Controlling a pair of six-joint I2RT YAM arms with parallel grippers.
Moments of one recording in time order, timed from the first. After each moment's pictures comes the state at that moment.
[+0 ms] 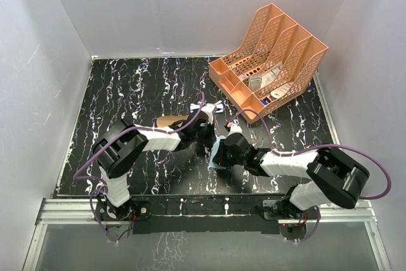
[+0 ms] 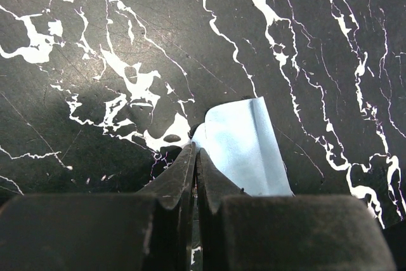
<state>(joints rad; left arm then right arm) -0.83 1.83 0.90 0.23 0.04 -0.46 0.88 1.39 0.45 0.20 0.05 0.77</state>
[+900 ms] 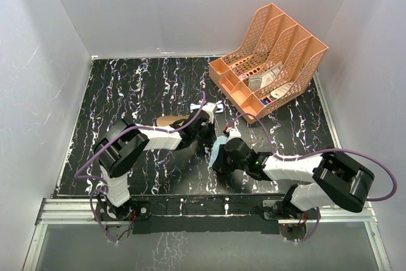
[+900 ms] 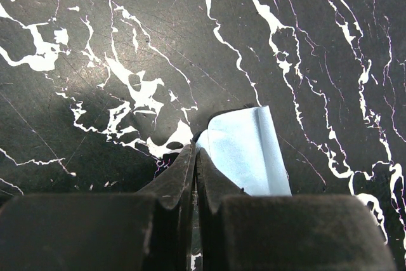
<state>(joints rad) -0.83 1.84 0.92 0.21 0.02 -0.46 0.93 1.34 0.42 0.17 0.03 0.78</state>
